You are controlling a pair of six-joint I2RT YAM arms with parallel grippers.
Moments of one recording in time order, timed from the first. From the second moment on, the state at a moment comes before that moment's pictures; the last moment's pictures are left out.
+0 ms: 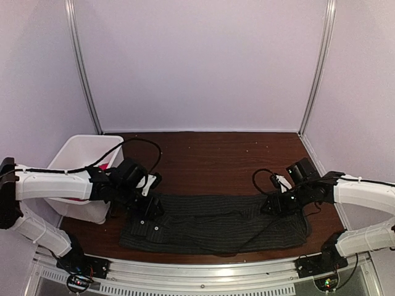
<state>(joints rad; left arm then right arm) -0.82 1.34 0.73 -0.41 0.13 -0.41 0.54 1.12 0.58 -0.48 -0.30 0.48</state>
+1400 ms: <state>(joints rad) -0.74 1.13 0.62 -0.27 0.02 -0.37 0.54 1.03 0.61 -0.48 -0.20 0.50</state>
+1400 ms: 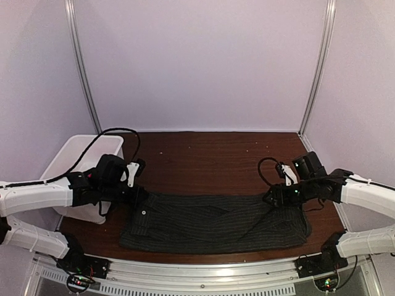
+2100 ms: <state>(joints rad) -0.74 1.23 0.72 -0.33 0.01 -0.30 0.61 1.07 0.64 -0.36 -0.26 0.50</state>
